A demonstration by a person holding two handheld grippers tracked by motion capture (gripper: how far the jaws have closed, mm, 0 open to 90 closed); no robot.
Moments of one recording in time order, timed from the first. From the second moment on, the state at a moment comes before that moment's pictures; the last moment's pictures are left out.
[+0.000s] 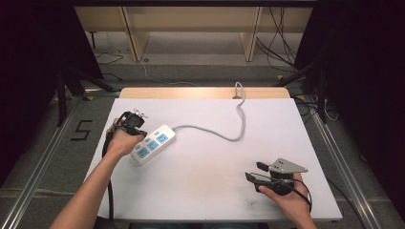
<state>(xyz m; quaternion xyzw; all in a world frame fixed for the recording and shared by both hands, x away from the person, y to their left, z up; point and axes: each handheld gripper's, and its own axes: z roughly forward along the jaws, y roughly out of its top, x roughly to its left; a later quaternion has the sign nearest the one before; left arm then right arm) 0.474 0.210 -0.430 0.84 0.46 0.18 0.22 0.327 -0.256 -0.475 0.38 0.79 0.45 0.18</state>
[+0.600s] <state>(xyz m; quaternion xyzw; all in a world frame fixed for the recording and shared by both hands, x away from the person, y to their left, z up) 0.469 0.219 -0.430 0.84 0.47 0.18 0.21 0.327 -0.256 -0.476 0.38 0.79 0.45 0.18</state>
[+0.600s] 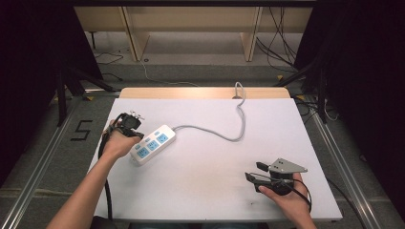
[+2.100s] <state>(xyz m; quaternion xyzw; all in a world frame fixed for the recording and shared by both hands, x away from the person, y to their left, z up) 0.467 0.228 -0.433 0.85 0.48 0.14 0.18 0.327 -0.256 -0.476 0.38 0.79 0.45 0.18</state>
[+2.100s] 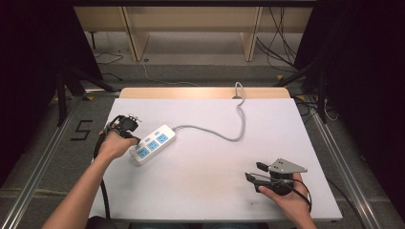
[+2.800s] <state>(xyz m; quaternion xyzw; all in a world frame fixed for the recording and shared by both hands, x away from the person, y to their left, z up) 0.469 0.225 -0.435 0.86 0.47 0.12 0.16 0.327 -0.256 -0.476 0.37 0.79 0.45 0.18</state>
